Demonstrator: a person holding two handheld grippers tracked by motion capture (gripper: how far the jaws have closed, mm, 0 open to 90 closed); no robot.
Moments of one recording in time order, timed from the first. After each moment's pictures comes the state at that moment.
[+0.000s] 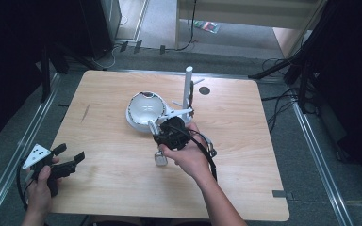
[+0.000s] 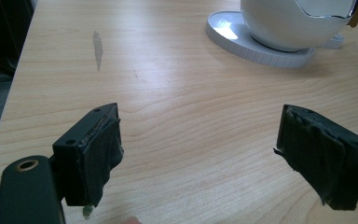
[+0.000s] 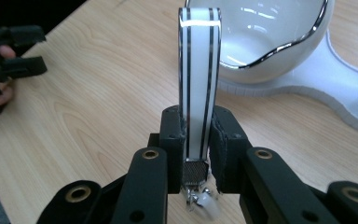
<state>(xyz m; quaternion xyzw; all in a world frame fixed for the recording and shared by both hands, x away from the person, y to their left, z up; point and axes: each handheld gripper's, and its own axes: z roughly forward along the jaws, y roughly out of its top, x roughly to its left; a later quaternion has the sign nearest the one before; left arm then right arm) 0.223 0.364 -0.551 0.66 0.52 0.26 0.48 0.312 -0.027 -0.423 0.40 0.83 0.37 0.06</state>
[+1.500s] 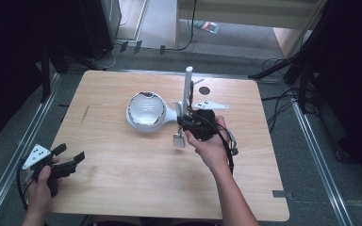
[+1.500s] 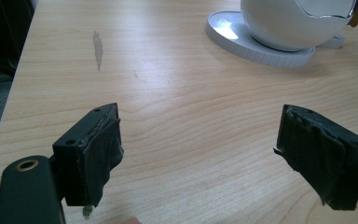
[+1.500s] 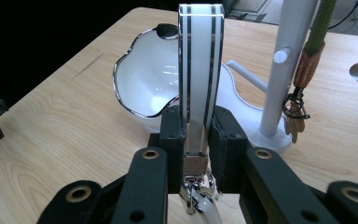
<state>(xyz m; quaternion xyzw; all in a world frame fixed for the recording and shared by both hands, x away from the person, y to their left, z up) 0.222 0.364 -0.551 0.66 0.52 0.26 0.48 0.335 -0.094 -0.416 0.45 0.76 0.46 0.13</state>
